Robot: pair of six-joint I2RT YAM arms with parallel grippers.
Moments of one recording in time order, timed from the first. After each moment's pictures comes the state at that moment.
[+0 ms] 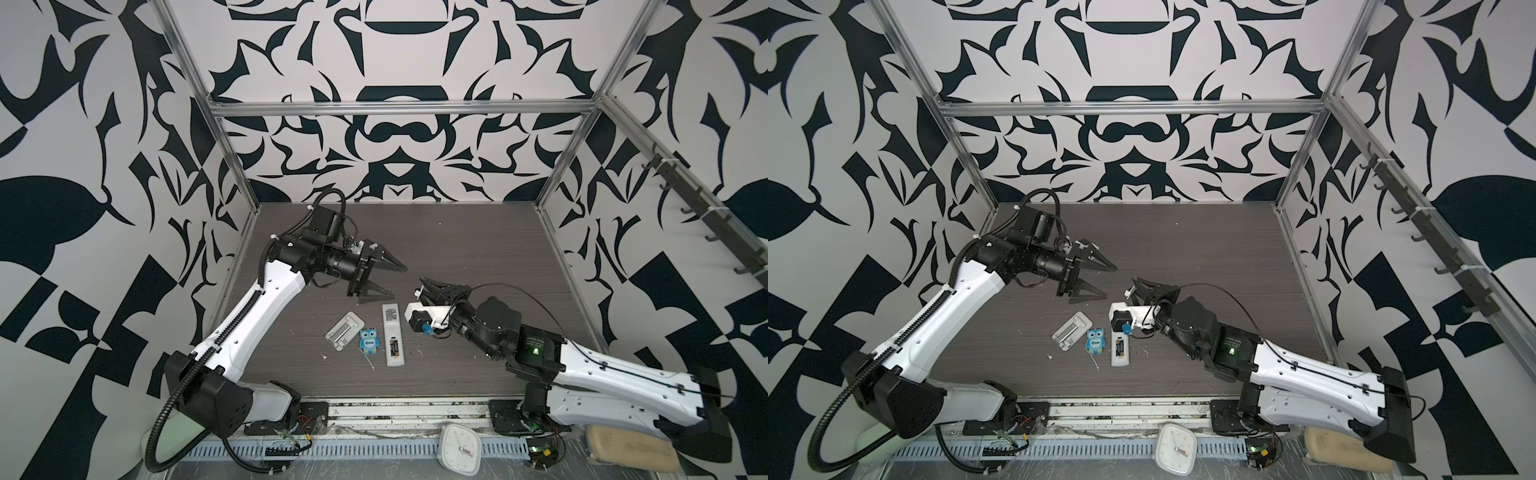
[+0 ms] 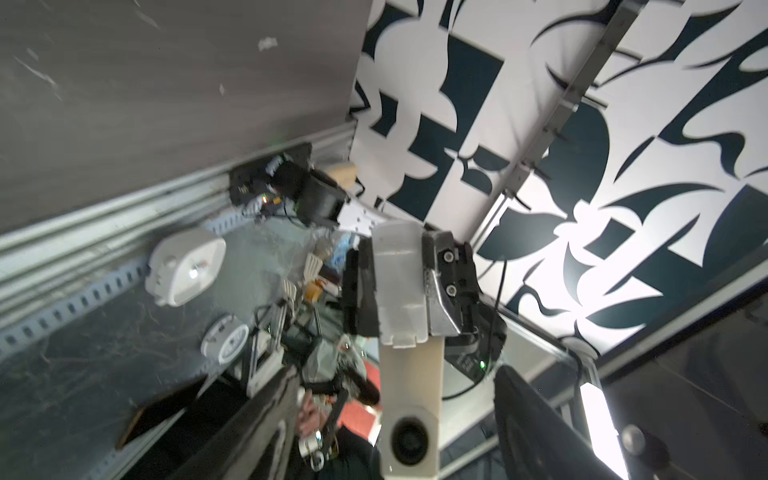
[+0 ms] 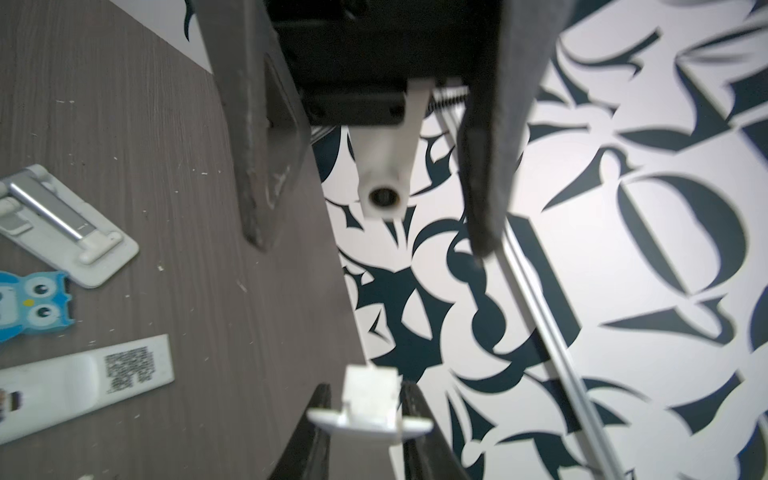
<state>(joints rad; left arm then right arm) -0.43 1.36 1.40 -0.96 1.14 -1.04 1.14 0.92 0.79 -0.06 0.43 -0.88</state>
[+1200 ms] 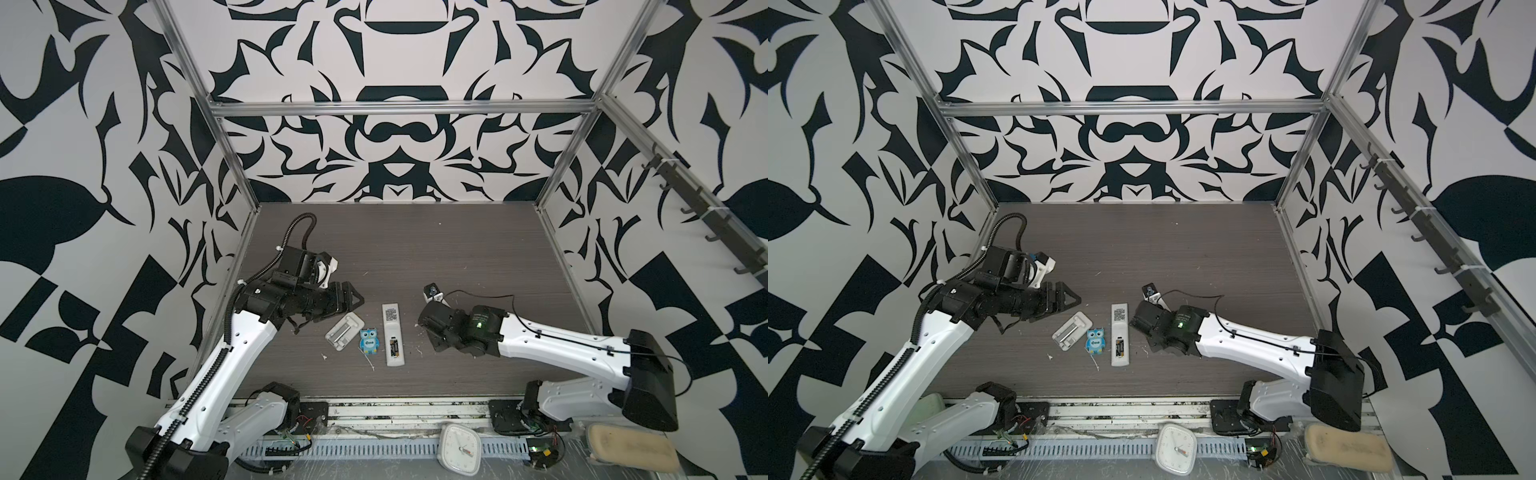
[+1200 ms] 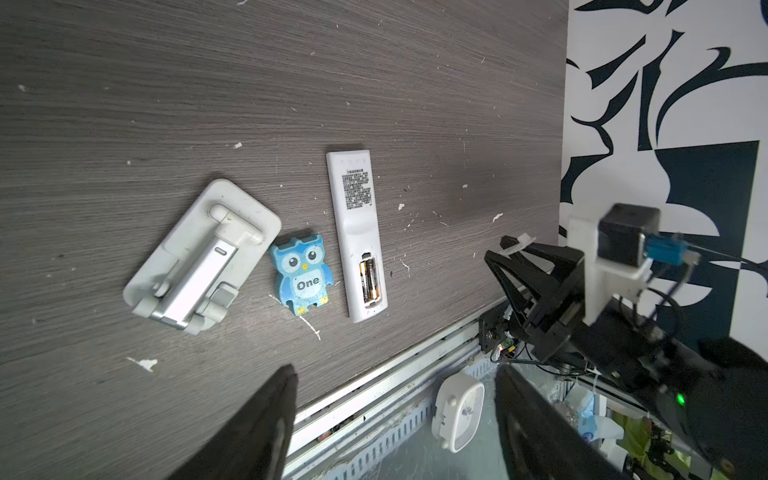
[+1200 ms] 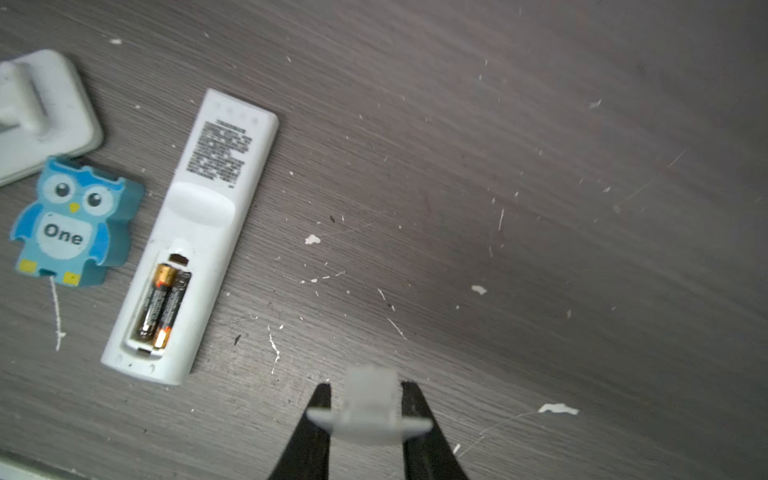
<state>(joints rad) -0.39 1.02 1.05 -1.01 0.49 -0.52 1.05 1.31 0.90 -0.80 0.35 0.65</state>
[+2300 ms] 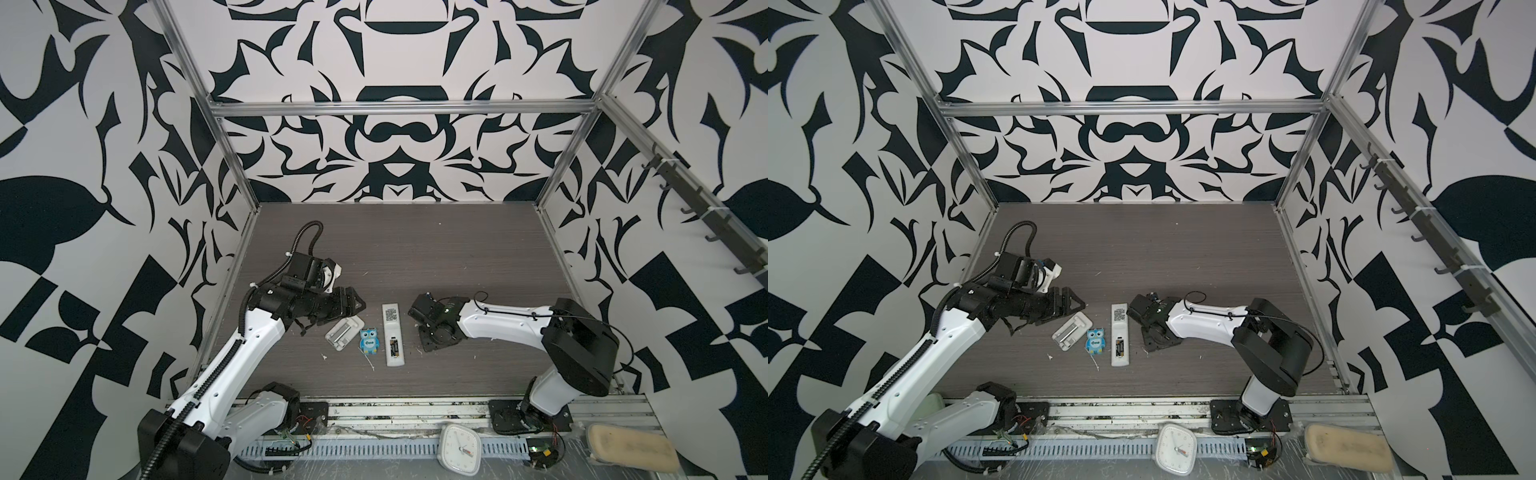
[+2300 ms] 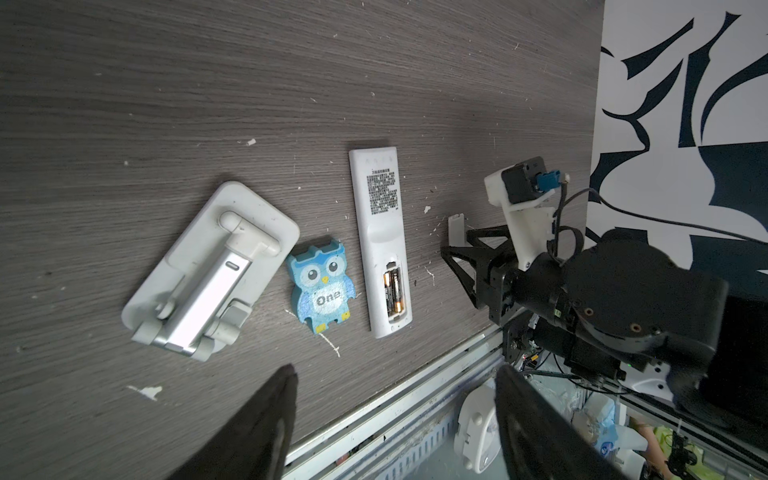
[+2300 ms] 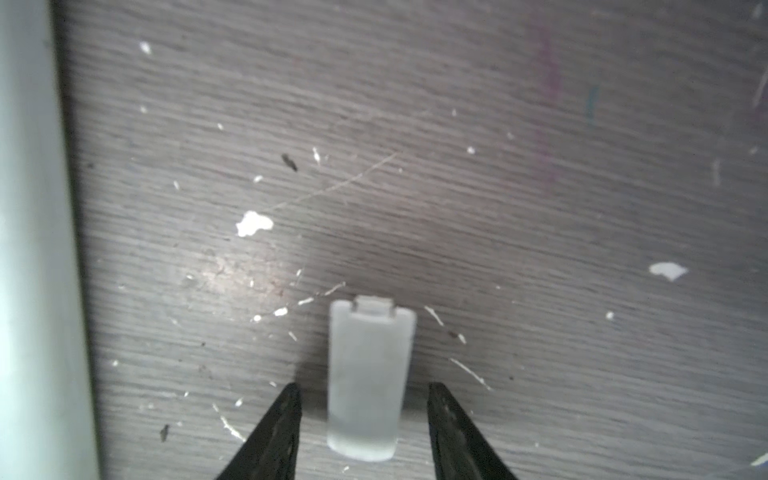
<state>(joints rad) -0.39 1.05 0.93 -0.89 0.48 -0.52 0.94 1.63 0.91 -0.70 0.13 0.69</state>
